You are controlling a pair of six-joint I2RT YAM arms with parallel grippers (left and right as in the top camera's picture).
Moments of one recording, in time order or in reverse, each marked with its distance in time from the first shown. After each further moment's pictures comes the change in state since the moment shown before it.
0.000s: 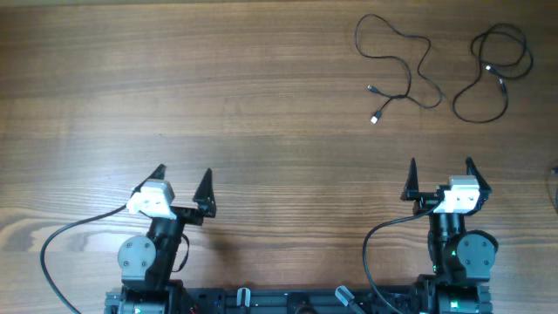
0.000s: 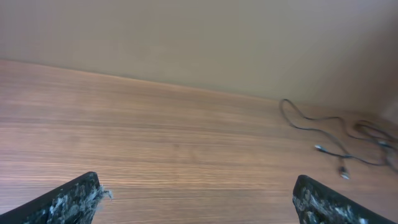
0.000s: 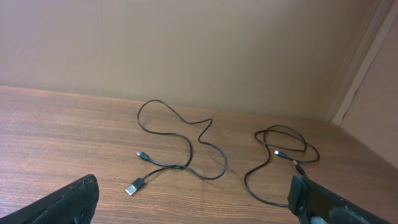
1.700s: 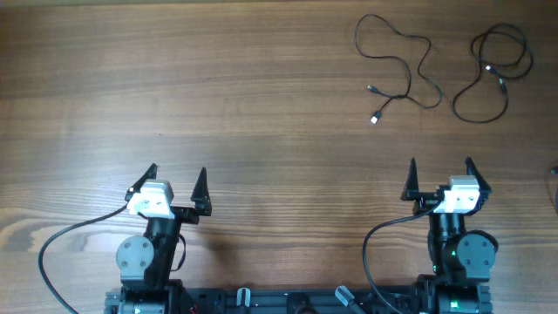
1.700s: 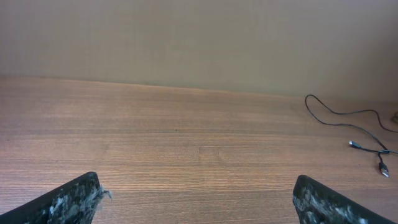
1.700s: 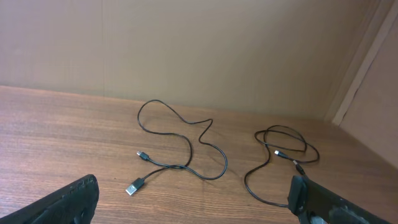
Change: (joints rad) left arm 0.031 0.000 -0.001 0.000 -0.021 0.100; right arm 0.000 0.000 0.000 0.000 0.000 0.000
